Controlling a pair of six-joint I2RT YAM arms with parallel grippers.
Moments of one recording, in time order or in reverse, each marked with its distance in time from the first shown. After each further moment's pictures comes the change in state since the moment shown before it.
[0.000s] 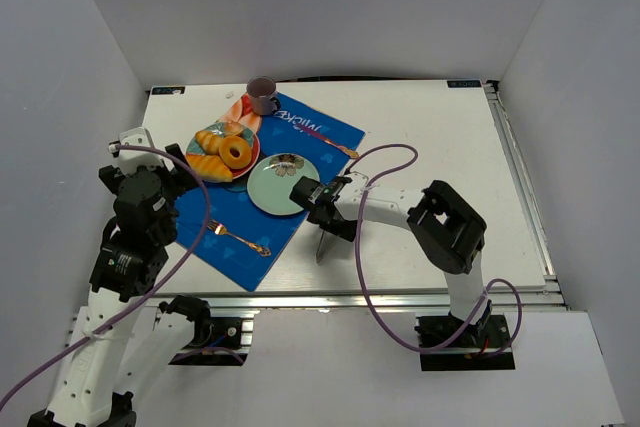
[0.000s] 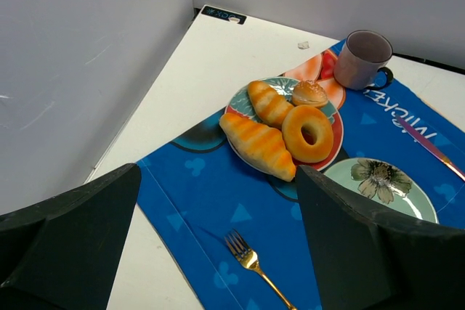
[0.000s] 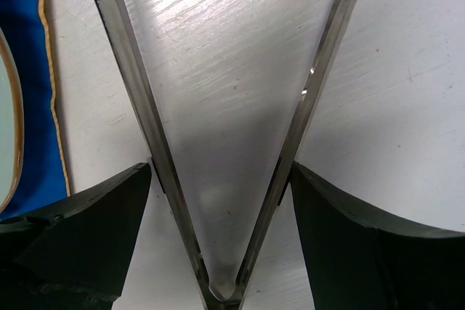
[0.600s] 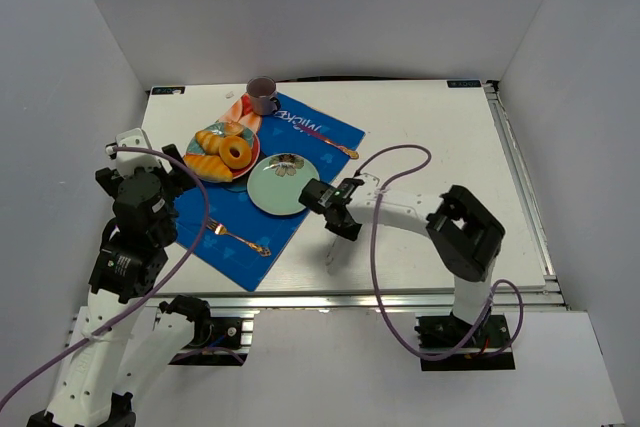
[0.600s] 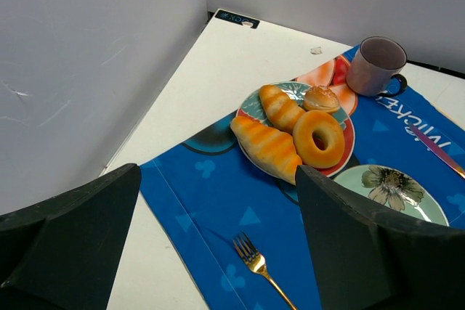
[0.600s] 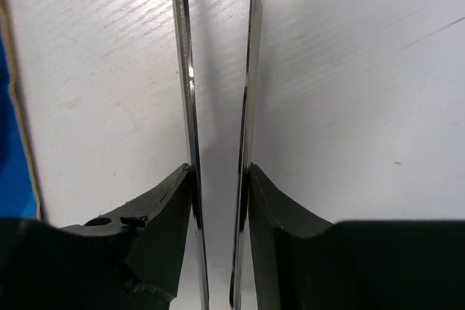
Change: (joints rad) left arm -0.007 -0.005 -0.002 -0.003 -0.048 0.006; right arm 0.000 -0.092 -0.079 -0.047 0.007 0.014
